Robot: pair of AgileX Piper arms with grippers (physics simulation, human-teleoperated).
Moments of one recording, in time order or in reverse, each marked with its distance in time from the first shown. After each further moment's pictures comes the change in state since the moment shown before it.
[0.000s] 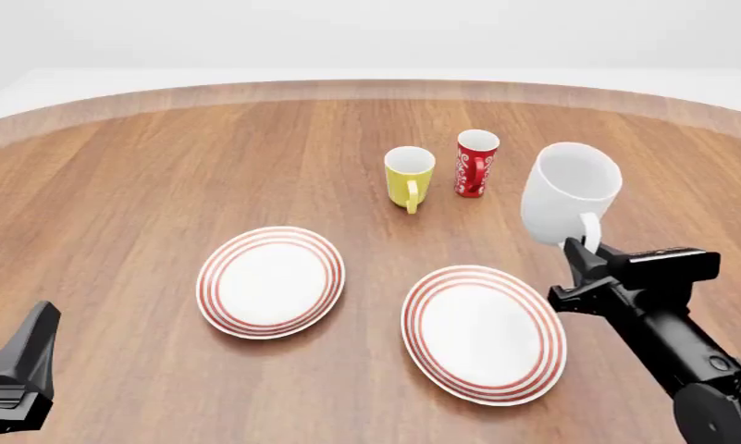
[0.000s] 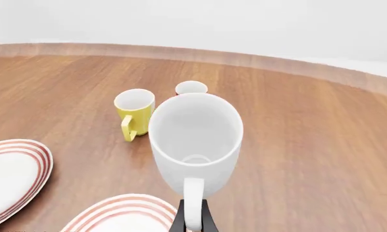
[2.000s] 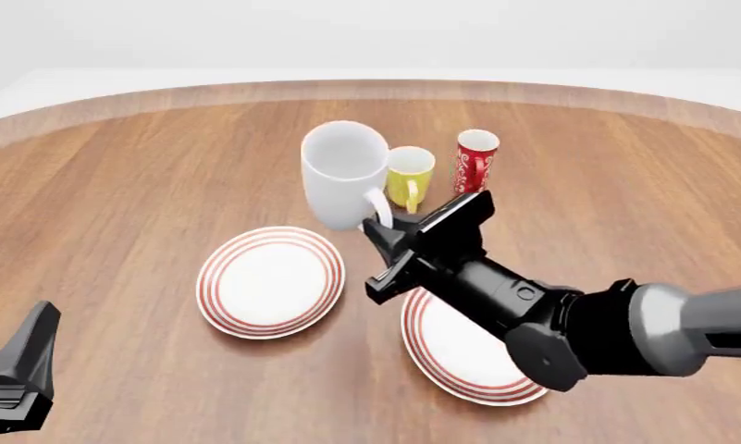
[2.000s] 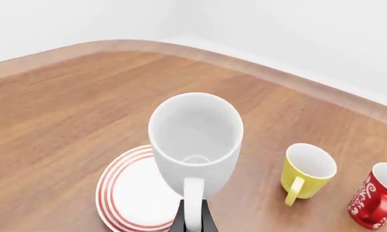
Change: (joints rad) left arm 0.000 0.000 0.000 0.000 0.000; right arm 0.562 0.179 -0.450 0.259 -0.031
